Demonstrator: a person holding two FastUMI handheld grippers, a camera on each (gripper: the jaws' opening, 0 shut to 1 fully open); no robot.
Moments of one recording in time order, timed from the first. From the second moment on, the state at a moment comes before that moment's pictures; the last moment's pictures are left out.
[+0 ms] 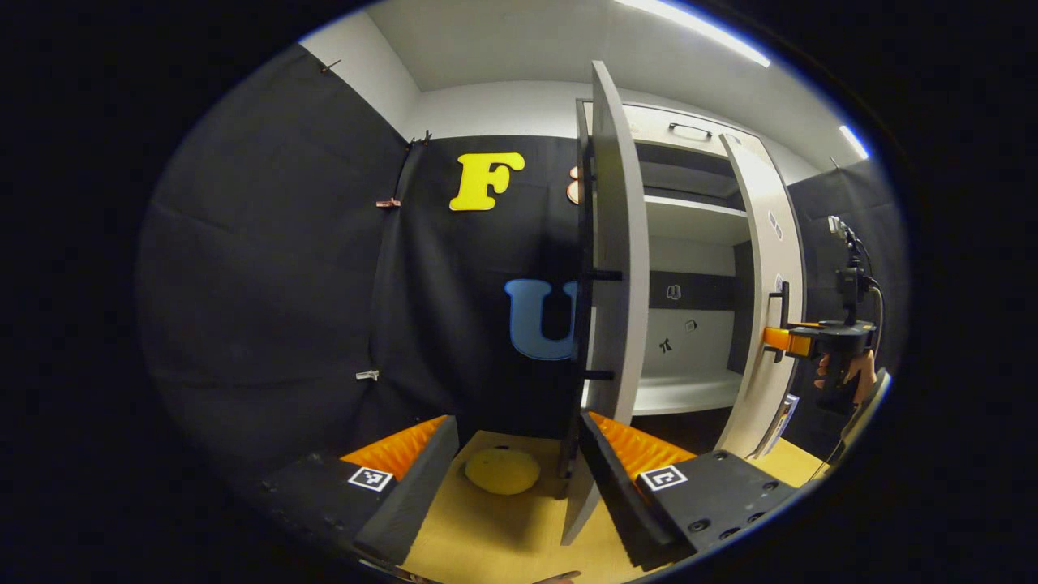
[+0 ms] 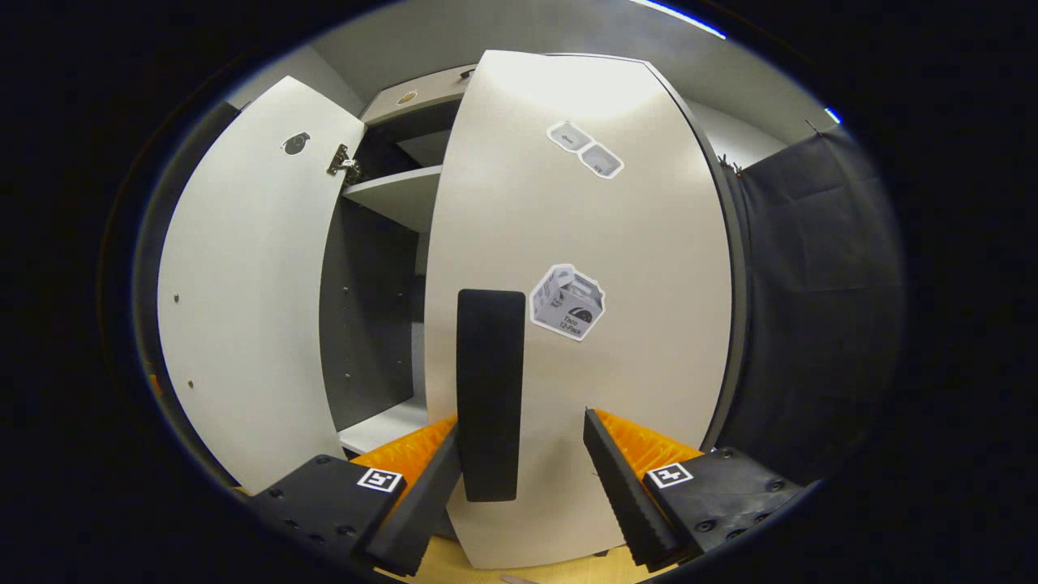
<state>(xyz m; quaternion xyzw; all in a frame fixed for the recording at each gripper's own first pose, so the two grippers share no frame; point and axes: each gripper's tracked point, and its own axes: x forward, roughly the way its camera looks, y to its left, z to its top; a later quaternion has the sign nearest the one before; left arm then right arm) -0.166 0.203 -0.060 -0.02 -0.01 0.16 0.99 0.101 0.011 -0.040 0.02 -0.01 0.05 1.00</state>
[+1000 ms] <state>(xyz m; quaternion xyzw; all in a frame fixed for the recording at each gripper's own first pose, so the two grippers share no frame) -0.095 0.169 -0.034 -0.02 -0.03 0.03 1.00 0.069 0.039 -0.061 -0.04 0.02 0.07 1.00</state>
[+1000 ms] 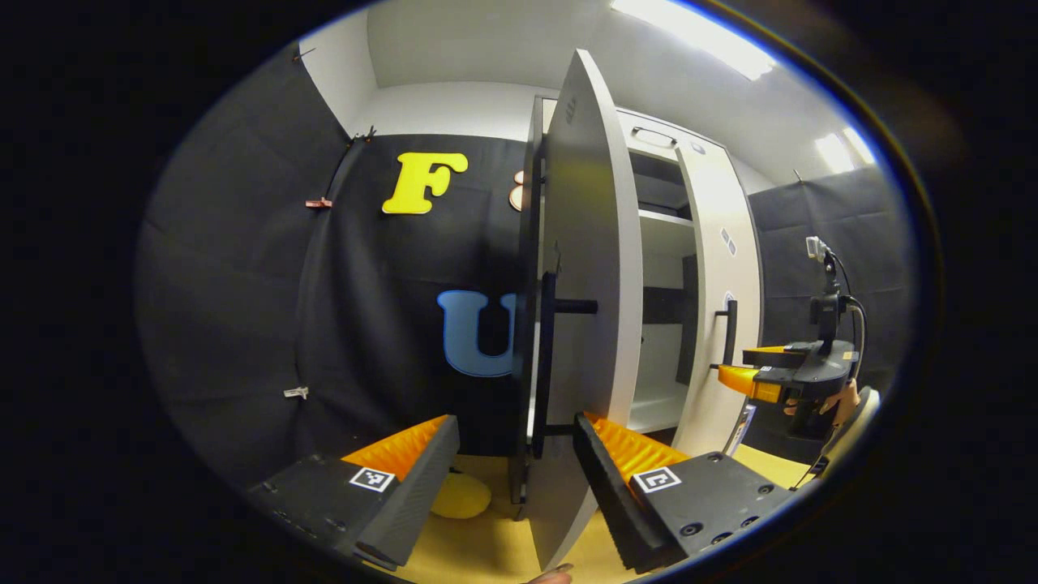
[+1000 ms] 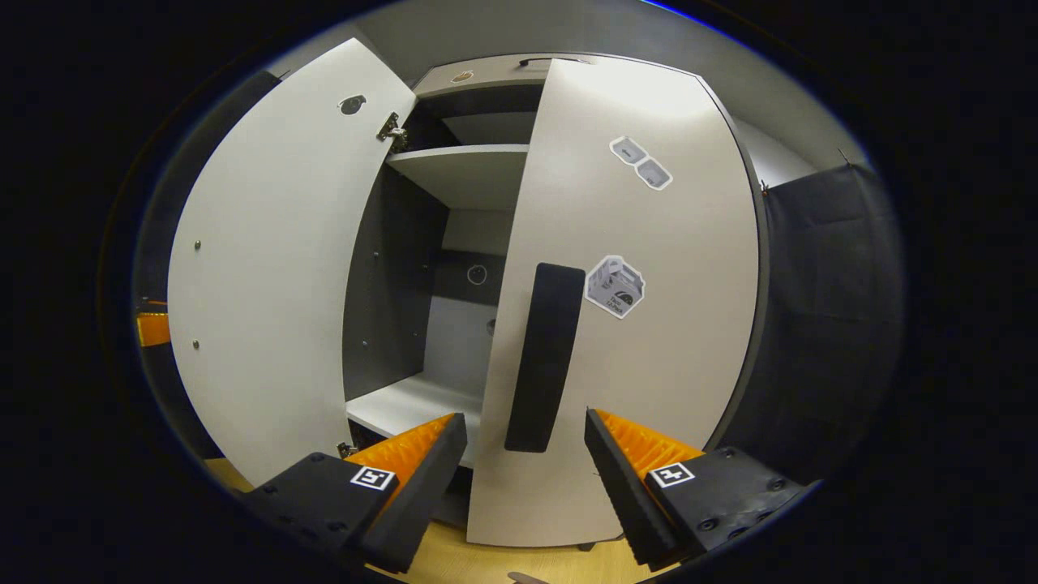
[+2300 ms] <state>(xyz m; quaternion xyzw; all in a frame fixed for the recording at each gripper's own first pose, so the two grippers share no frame) -0.025 0.015 -0.030 -0.01 -0.04 -0.10 0.99 -0.025 -0.056 -0.046 0.01 0.04 0.02 1.00</state>
